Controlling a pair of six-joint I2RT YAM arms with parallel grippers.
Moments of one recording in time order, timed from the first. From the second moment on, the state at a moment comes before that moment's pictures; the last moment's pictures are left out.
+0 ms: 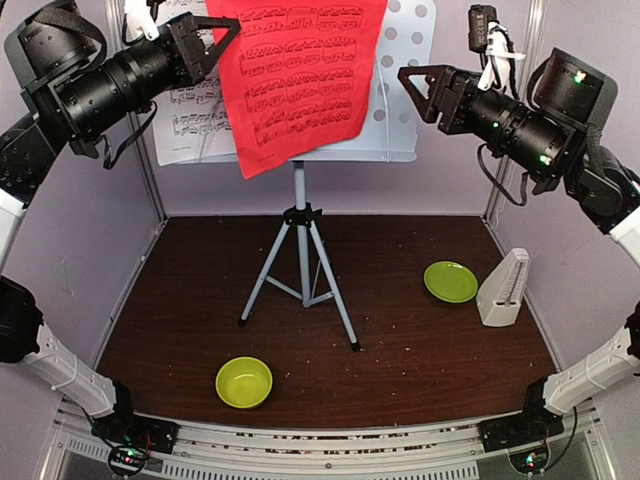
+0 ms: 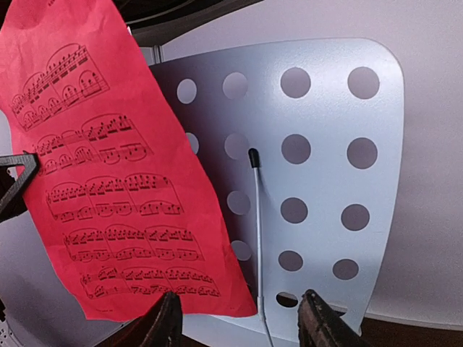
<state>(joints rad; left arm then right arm) -1.17 1.41 2.08 -0.40 -0.44 -0.06 1.04 1.27 1.74 -0.25 0.41 0.07</state>
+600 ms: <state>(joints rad) -1.14 1.49 2.23 -0.40 -0.55 0.03 1.00 1.50 2.01 -0.39 0.51 -0.02</state>
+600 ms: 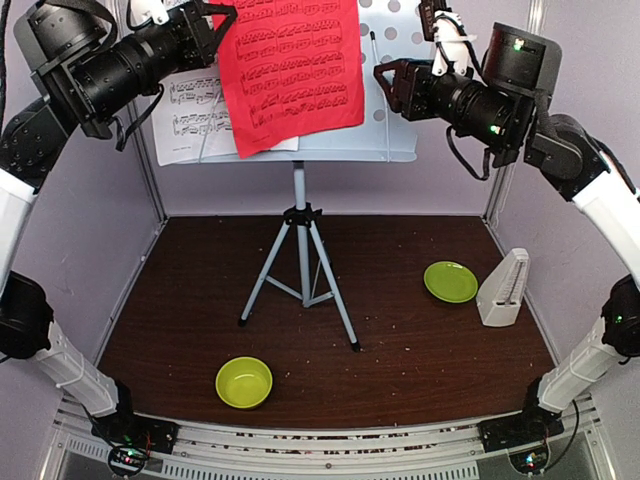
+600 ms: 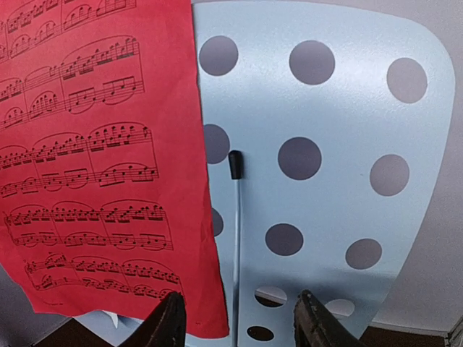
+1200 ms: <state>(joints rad) -1.14 1.54 2.25 -0.41 -0.54 0.10 0.98 1.55 2.02 -0.37 0.51 -0.07</state>
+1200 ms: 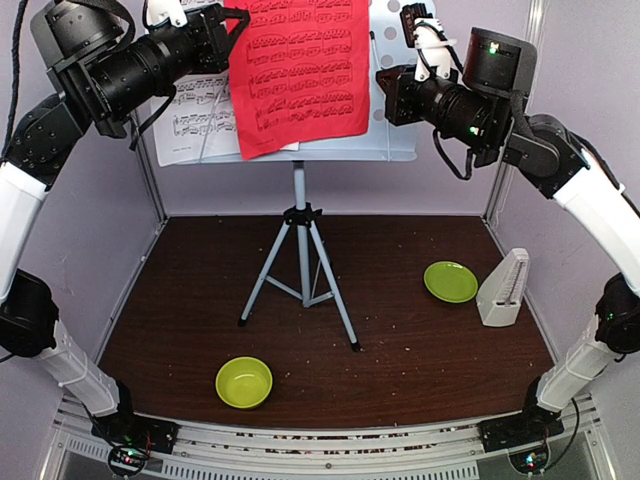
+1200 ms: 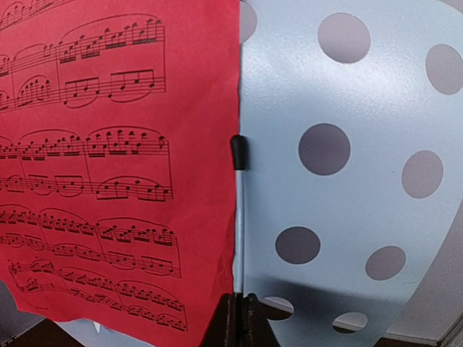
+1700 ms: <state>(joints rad) -1.14 1.53 2.22 -0.33 -0.58 0.16 0.98 1.43 1.75 -0.08 0.46 -0.12</state>
